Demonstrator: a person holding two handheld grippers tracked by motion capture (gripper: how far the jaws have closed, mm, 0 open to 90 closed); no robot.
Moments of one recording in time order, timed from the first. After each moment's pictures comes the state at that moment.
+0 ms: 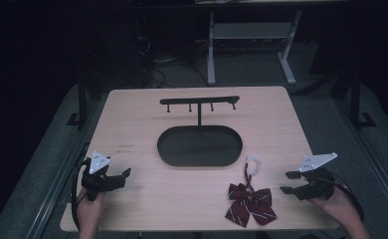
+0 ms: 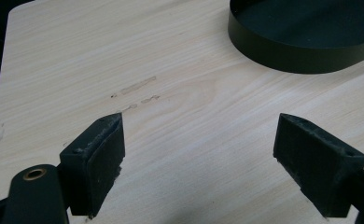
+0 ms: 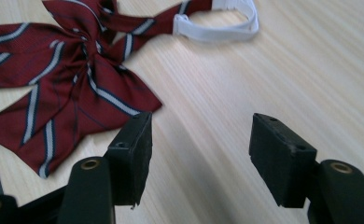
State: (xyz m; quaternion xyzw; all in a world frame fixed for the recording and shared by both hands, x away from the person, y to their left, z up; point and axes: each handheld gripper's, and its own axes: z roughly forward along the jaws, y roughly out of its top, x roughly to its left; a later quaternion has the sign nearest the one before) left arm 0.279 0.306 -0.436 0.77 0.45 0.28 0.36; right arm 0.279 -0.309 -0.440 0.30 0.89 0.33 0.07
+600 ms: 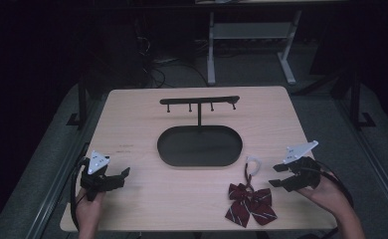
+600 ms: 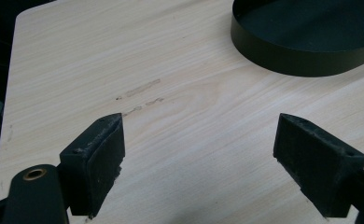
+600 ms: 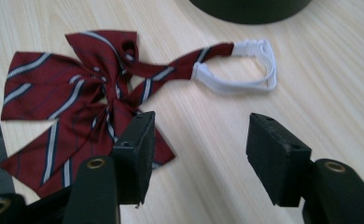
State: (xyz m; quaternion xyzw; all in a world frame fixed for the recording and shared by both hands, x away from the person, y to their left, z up) left arm 0.277 0.309 -0.433 0.77 0.45 0.29 0.36; right arm 0.299 -0.270 -0.414 0.25 0.92 0.30 0.06
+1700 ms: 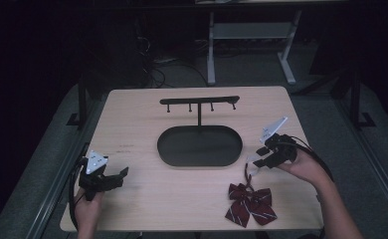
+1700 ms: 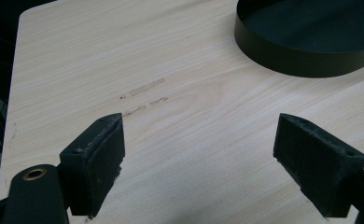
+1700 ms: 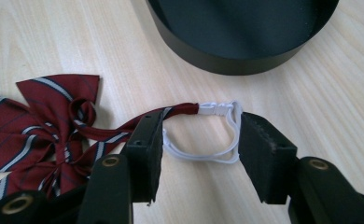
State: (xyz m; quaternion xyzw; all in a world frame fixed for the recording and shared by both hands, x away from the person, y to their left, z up) left arm 0.278 0.311 -0.433 0.76 0.45 0.29 0.36; right arm 0.371 -0.226 -0.405 0.20 0.94 0.26 0.04
